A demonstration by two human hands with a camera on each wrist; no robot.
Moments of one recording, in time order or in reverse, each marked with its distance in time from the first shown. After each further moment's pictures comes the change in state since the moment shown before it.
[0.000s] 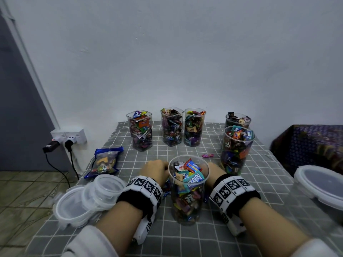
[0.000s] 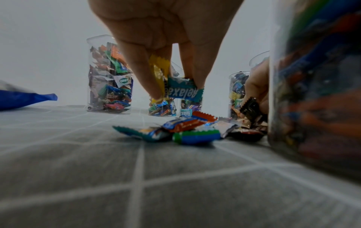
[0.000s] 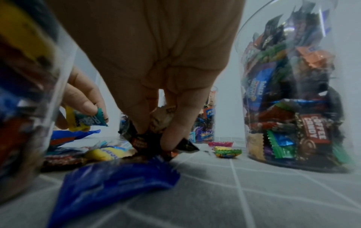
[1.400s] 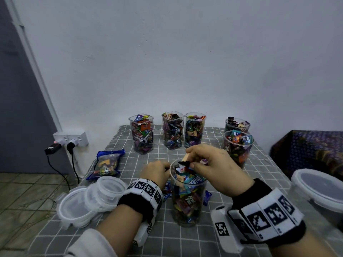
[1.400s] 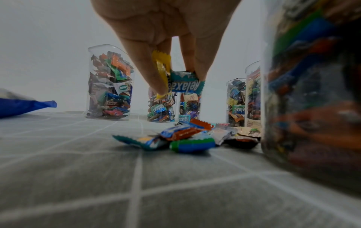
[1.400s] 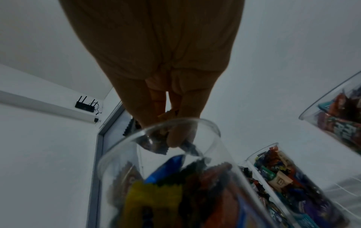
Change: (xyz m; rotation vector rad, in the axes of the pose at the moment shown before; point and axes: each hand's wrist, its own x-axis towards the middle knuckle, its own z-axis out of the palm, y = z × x) left_hand 0.006 -0.009 0.009 -0.032 0.132 0.083; right_hand -0.108 -0.046 -0.072 0.461 0.461 -0.426
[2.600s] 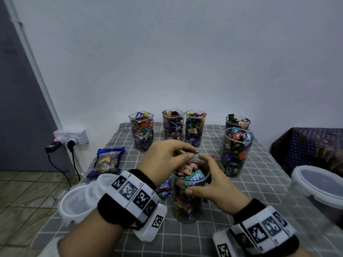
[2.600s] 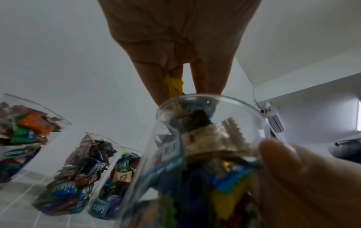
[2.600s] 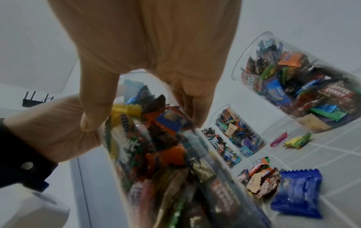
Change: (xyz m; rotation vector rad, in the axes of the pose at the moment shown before) left_hand -0.037 0.025 -0.054 -0.738 0.191 0.384; right_hand -0.028 0.044 0.041 0.516 -0.052 0.253
